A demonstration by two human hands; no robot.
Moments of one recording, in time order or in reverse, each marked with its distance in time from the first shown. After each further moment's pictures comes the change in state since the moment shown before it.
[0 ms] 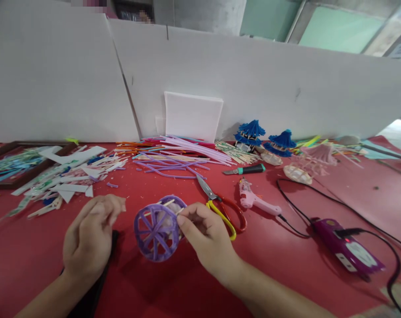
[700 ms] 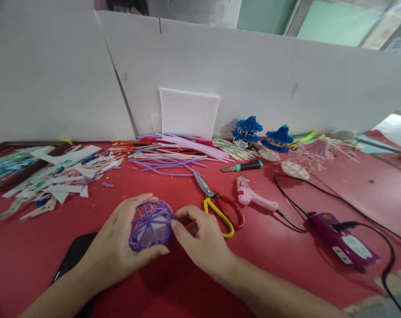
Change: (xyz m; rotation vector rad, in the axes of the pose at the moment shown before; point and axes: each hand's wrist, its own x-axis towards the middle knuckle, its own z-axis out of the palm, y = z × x) left_hand -0.006 0.001 0.005 0.558 -0.493 0.243; right_hand 0.001 0.015 -0.001 -0.266 -0.003 0.019
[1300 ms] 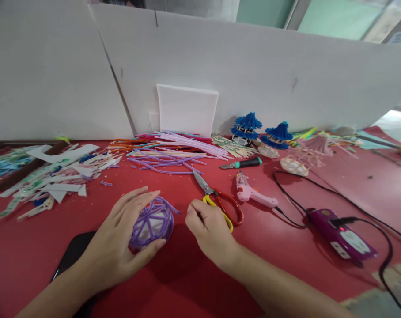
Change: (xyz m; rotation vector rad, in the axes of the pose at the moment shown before) left_hand -0.001 -0.002 0.000 0.133 -0.026 0.231; right_hand 0.005 0.001 -0.018 -0.295 0.077 -0.134
